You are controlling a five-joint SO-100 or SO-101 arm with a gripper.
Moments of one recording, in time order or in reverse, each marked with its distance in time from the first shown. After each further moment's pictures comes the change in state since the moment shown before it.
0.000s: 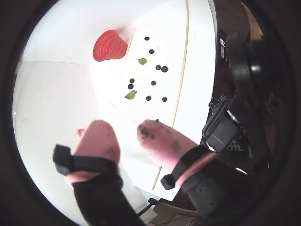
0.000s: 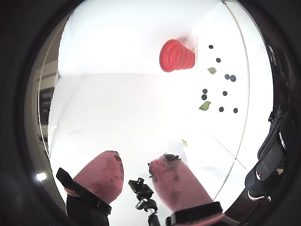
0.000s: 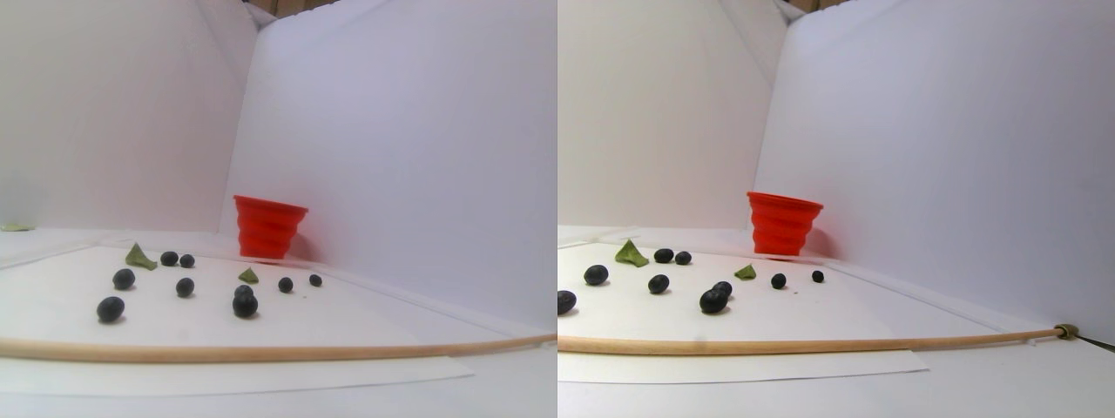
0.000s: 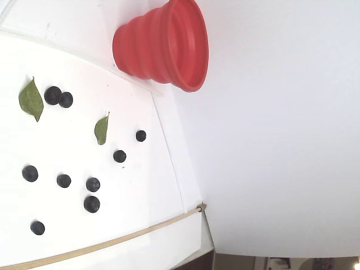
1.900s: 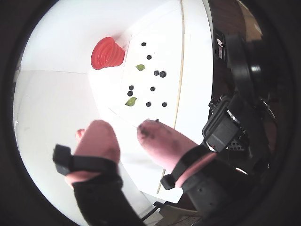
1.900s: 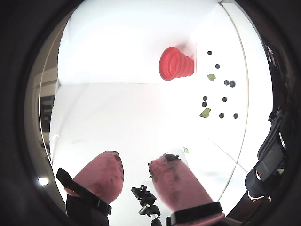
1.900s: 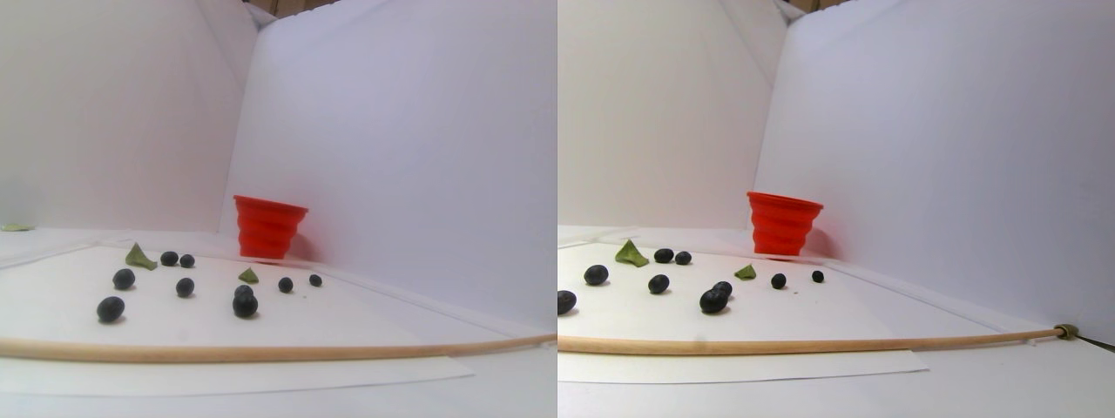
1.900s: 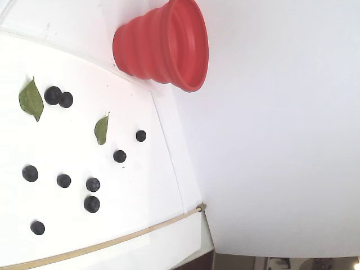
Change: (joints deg) arm 4.8 0.0 0.0 0.0 0.0
